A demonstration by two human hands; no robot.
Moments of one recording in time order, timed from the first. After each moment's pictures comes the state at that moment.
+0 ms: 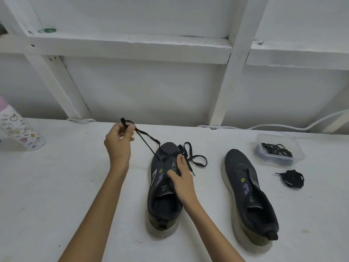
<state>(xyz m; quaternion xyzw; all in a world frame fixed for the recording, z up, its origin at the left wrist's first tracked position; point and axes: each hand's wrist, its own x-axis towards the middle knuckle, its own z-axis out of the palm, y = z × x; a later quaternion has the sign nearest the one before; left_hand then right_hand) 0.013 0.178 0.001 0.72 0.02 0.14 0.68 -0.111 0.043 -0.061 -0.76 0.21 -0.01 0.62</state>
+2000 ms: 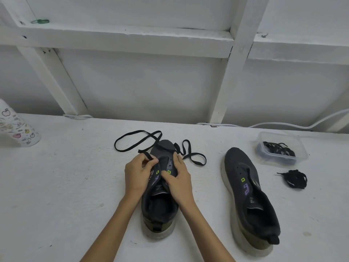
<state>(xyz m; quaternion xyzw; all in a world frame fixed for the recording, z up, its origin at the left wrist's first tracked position) -0.044 0.158 -0.074 0.84 -0.05 0.05 0.53 -0.109 0.041 -0.071 -0.78 0.20 -0.03 0.59</state>
